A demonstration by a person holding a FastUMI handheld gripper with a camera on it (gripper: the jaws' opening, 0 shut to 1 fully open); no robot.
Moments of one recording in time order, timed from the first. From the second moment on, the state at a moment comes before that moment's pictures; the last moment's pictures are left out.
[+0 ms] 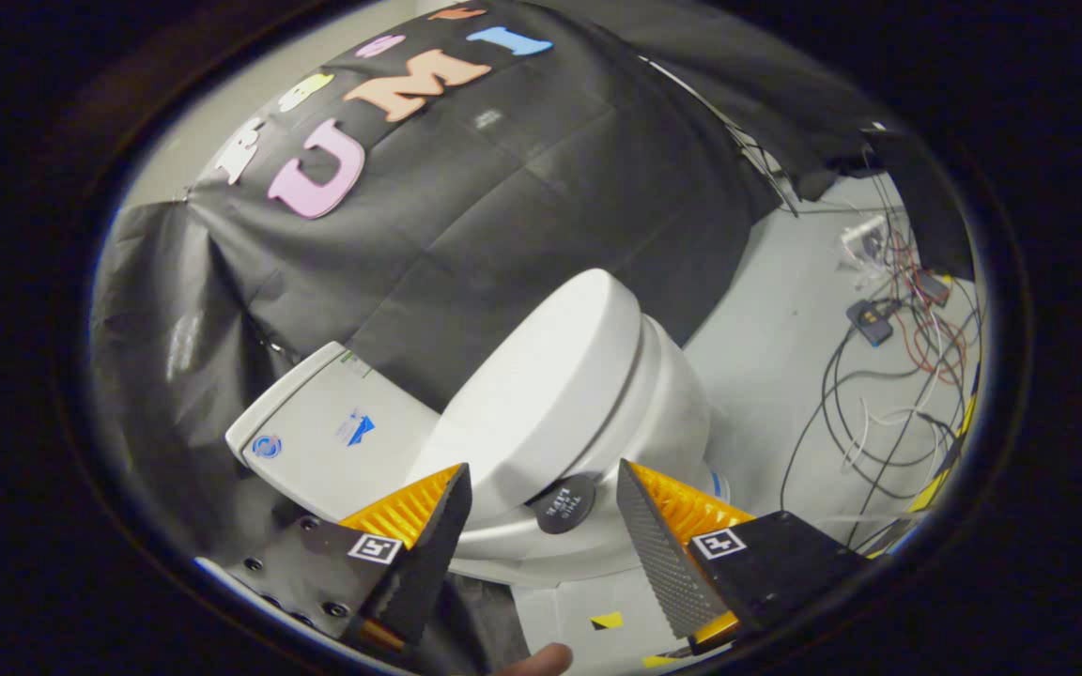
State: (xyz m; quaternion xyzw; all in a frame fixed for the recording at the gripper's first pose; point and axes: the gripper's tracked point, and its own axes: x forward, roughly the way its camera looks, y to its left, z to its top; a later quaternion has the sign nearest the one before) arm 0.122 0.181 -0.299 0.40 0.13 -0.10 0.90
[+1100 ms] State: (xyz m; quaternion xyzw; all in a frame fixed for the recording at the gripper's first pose) arm 0.147 0.223 -0.332 0.61 0.14 -0.07 0.78
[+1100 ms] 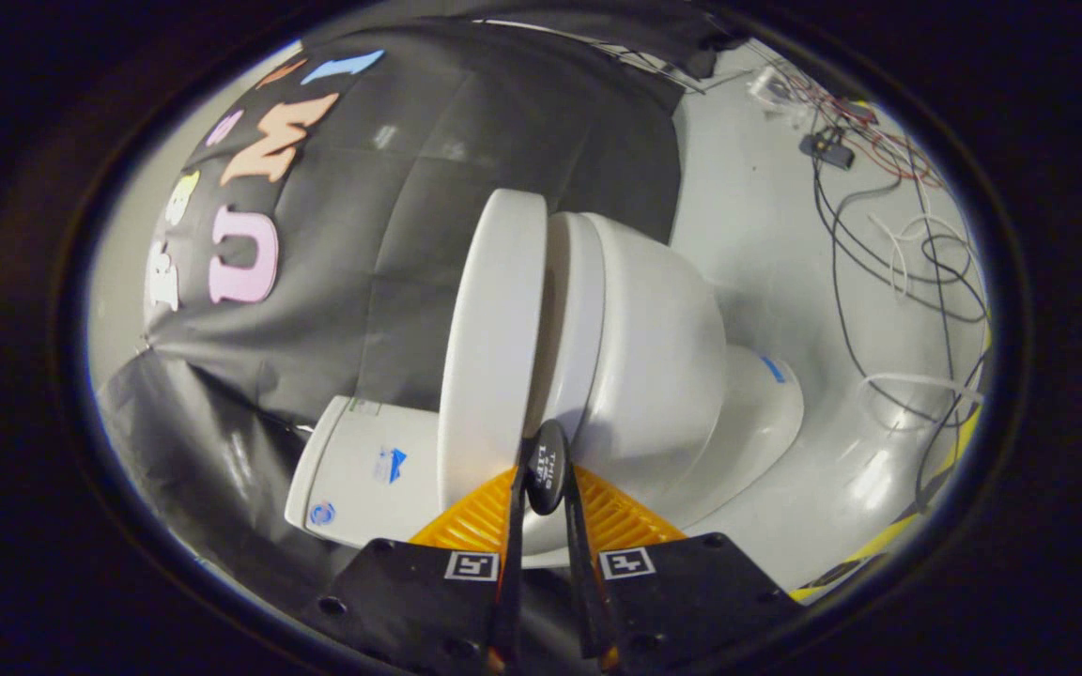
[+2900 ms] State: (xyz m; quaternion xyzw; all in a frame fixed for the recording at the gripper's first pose) arm 0.164 0.258 -0.198 0.53 0.16 -0.15 0.82
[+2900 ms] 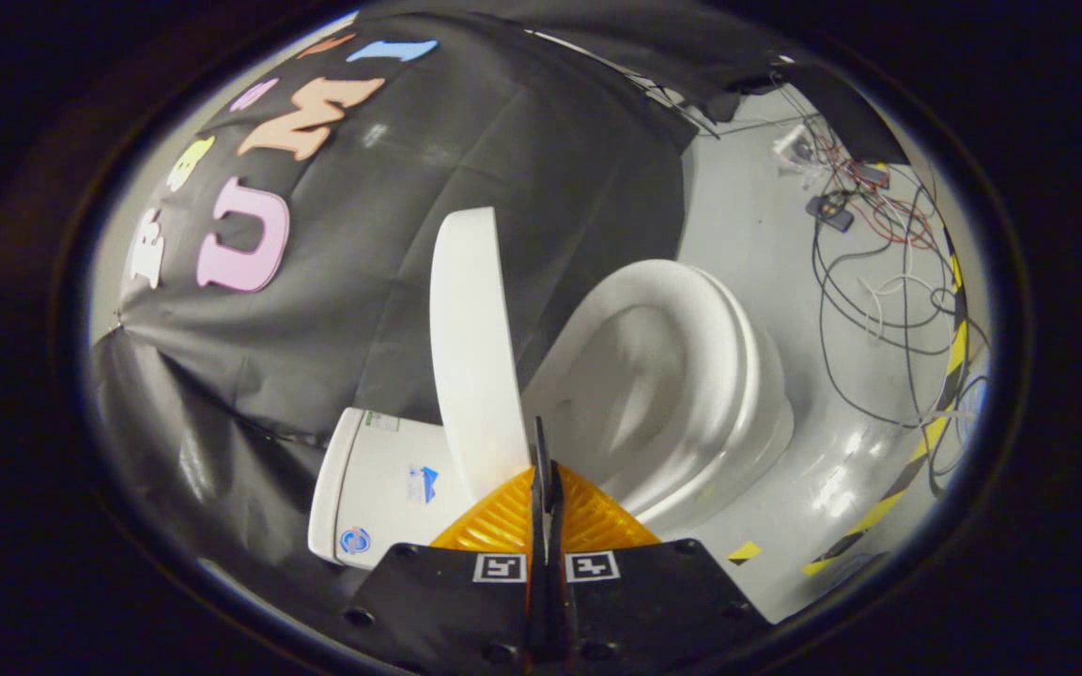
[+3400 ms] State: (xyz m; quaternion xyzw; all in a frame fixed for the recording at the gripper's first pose) arm 0.173 0.278 -0.164 0.46 0.18 -0.14 0.86
